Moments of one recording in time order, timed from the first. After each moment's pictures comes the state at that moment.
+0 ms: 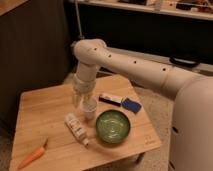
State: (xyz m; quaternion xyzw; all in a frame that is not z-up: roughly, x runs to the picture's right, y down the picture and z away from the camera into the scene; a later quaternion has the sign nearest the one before) arm -0.134 0.070 0.653 -0.11 -0.46 -0.75 0.46
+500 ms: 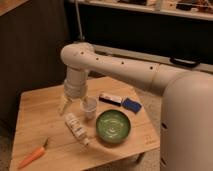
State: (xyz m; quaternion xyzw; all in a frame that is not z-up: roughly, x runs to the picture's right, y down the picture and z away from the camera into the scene) arm -0.146 0.089 0.650 -0.14 -0.46 -0.76 0.44
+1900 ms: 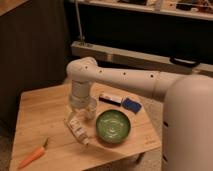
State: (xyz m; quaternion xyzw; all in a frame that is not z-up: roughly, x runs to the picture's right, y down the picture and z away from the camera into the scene) arm -0.136 0.136 0.685 -0.14 -0.47 -0.76 0.44
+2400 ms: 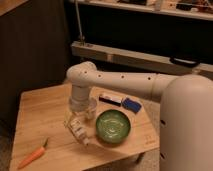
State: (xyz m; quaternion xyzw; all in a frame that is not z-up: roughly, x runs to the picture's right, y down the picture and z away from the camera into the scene) arm -0.142 0.148 0.705 -0.13 -0.46 -0.77 0.43
